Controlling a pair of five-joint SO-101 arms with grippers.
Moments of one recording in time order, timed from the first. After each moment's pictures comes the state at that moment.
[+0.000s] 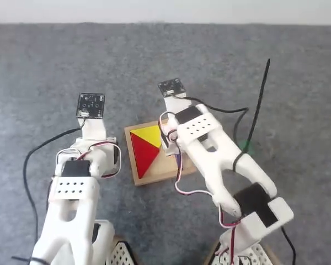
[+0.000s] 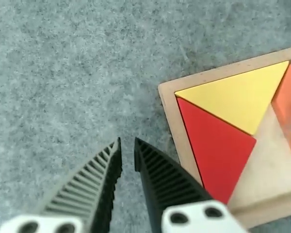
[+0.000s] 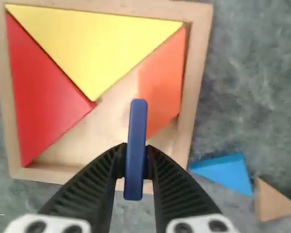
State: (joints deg) left arm -6.6 -44.4 68.4 45.7 3.6; right arm -34.9 5.7 17.9 65.5 -12.3
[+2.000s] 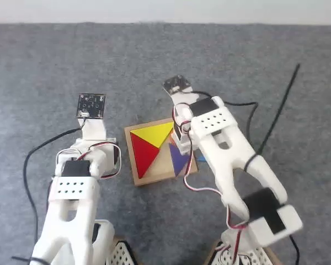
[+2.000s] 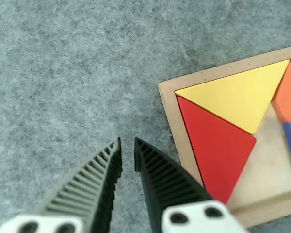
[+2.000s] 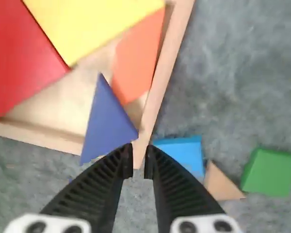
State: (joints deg) left arm -6.6 -44.4 68.4 45.9 3.6; right arm -28.6 0.8 15.6 73.7 4.4
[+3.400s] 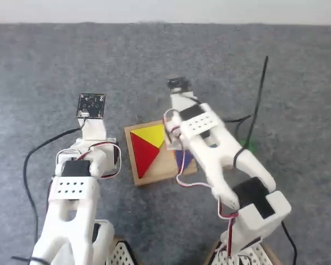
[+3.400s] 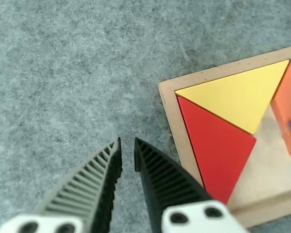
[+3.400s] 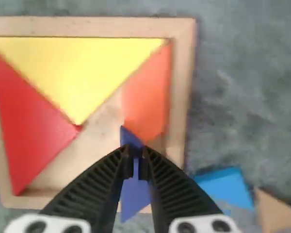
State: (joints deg) left arm -6.6 -44.4 68.4 45.9 3.6; right arm -30.1 9.1 16.8 63.2 -14.9
